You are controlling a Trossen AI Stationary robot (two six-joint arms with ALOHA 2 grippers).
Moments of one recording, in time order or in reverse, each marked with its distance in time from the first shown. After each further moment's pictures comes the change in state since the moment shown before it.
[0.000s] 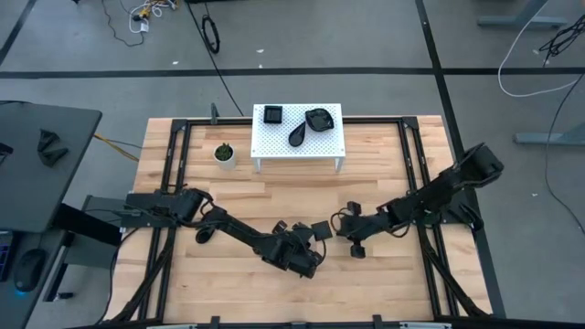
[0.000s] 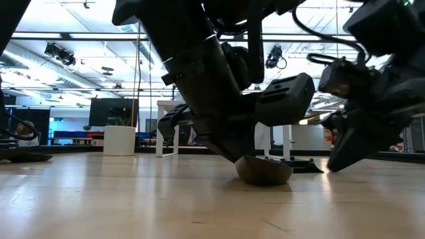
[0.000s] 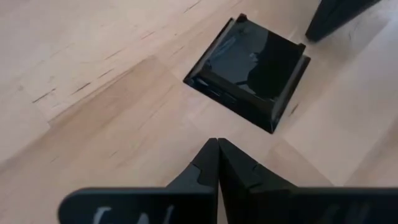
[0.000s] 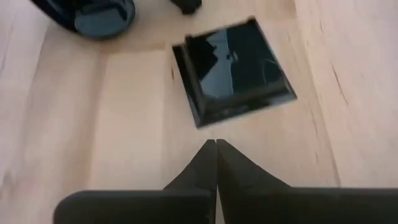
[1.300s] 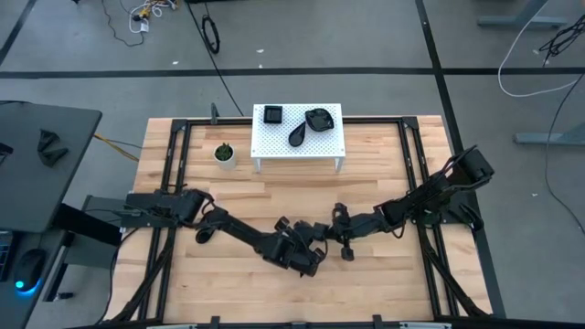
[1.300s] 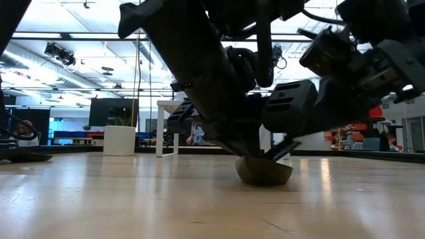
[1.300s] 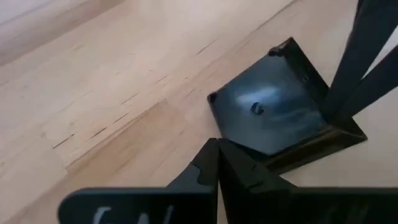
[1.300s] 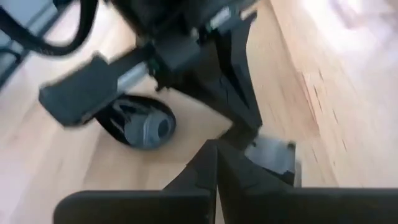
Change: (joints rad) left arm -0.016 0.005 -0.007 0.082 -0.120 0.089; right arm -0.027 0.091 0.028 0.357 -0.001 -0.089
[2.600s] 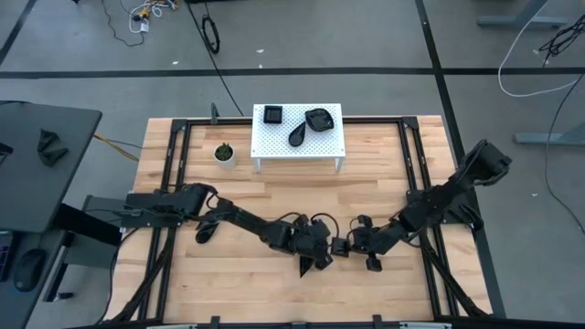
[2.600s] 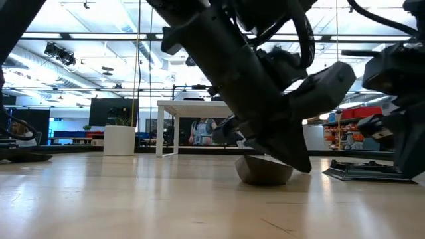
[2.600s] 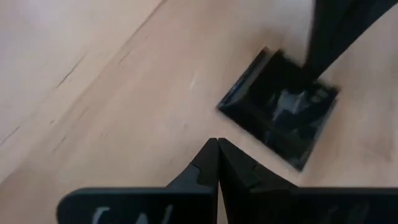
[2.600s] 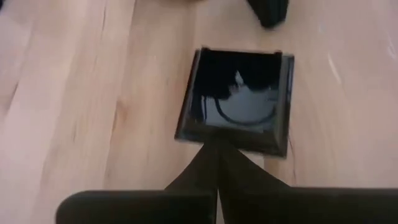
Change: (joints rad) left arm 0.097 0.015 0.003 0.250 0.377 0.328; right arm 0.226 -0.166 -0.098 -0.363 -0.013 0.275
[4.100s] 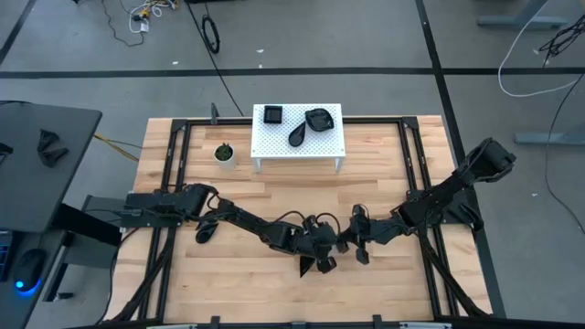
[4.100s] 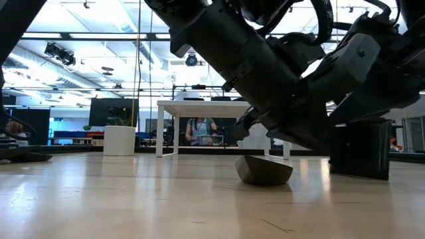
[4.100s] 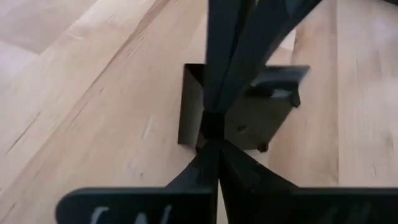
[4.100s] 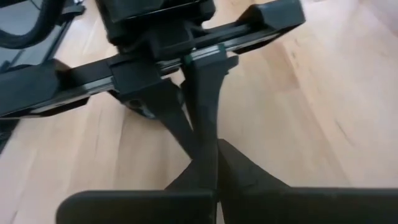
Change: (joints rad) left arm -0.002 0.008 0.000 0.168 0.016 0.132; right arm -0.064 -0.071 0.000 0.181 0.176 -0.035
